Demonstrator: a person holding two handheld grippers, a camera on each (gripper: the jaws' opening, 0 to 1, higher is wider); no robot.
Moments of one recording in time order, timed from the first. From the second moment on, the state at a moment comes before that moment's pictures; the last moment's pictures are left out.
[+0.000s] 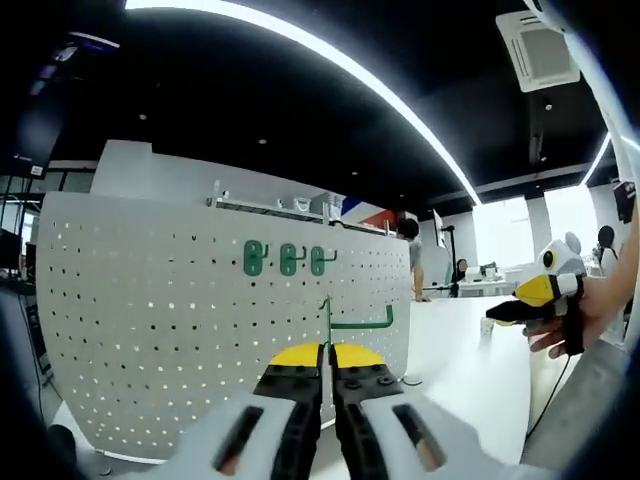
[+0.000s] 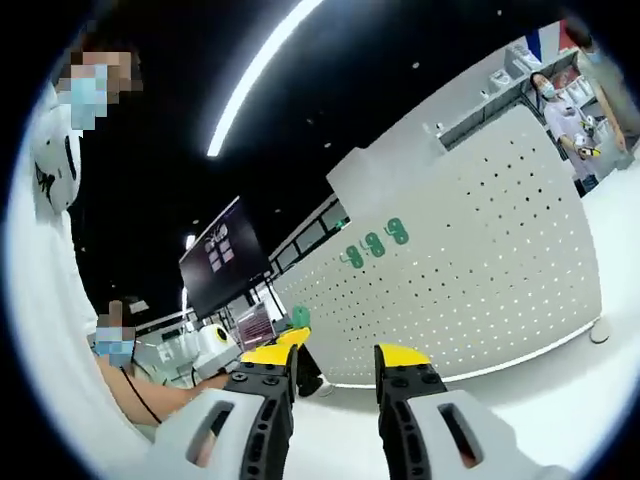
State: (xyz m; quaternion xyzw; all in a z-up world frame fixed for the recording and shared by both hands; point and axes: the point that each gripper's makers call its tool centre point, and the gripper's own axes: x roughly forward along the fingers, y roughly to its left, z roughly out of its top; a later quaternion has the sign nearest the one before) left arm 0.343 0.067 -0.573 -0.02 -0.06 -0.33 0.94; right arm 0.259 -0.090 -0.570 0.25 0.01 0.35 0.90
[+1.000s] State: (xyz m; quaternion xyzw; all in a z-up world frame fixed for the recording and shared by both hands) left arm 0.311 0.009 -0.558 -0.03 -0.06 -0.36 0.93; right arm 0.276 -0.049 -0.547 0.22 -0.02 0.38 0.90
